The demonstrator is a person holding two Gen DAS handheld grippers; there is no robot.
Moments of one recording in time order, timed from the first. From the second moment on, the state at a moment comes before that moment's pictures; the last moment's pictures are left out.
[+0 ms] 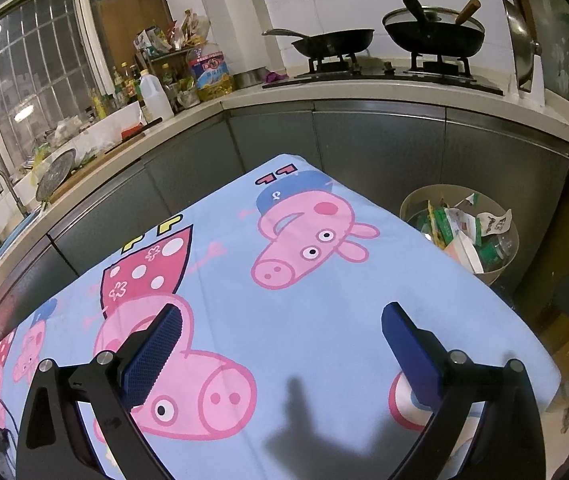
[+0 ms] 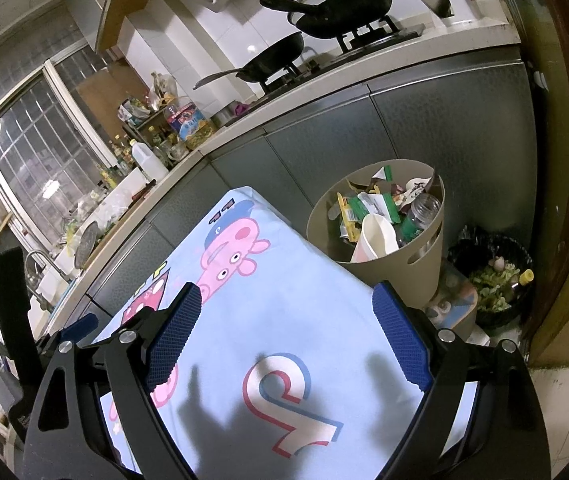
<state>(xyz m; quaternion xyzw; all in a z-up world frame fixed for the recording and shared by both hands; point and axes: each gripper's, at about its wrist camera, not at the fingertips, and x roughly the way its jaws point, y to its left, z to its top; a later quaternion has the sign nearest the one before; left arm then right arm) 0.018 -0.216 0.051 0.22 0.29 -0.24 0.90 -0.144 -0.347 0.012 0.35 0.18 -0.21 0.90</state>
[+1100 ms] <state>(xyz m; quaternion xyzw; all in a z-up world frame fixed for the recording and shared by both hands) 0.022 -0.218 0.039 0.23 0.32 -0.25 0.89 -0.145 -0.348 0.003 0.36 0.18 -0.21 0.89</state>
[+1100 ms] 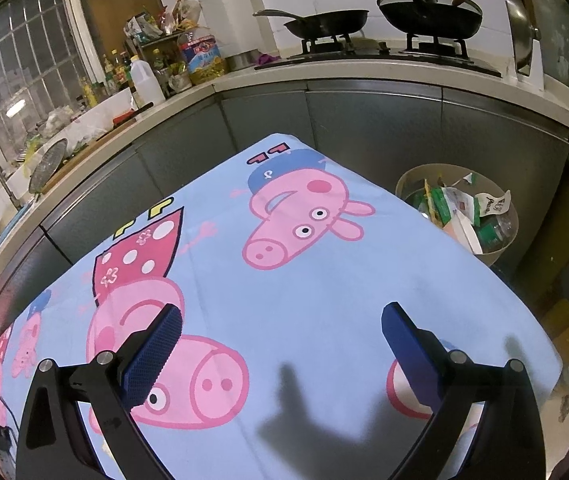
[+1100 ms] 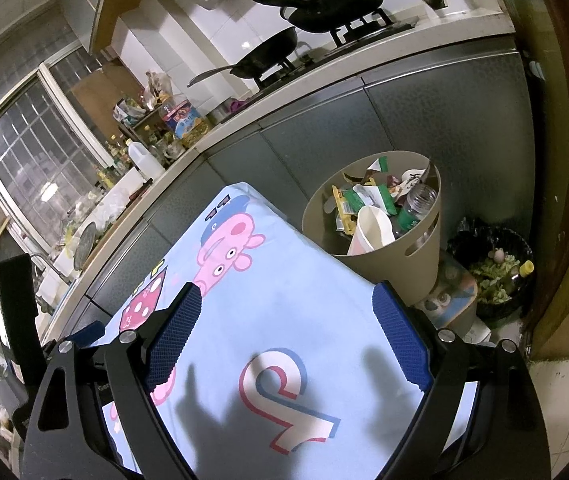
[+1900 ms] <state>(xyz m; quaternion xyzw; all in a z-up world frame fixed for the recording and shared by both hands) 0.018 -0.226 0.033 0.25 0.33 -0.25 0.88 -0.149 -0.346 -0.002 0.36 0.18 -0.21 0.89</state>
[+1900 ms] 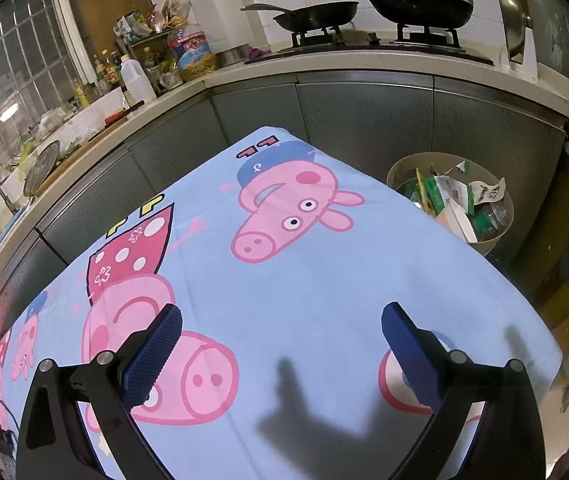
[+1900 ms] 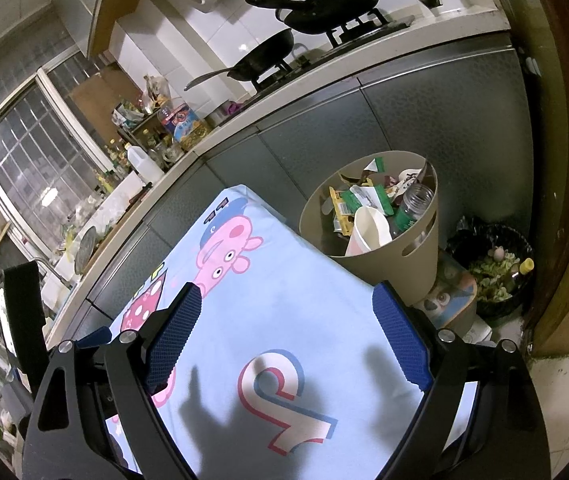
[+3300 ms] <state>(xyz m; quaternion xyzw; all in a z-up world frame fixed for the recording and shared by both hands) 0.024 -0.194 0.054 0.16 0.32 -0.26 0.90 -0.144 -0.331 0.010 0.33 0.20 -0.20 0.90</state>
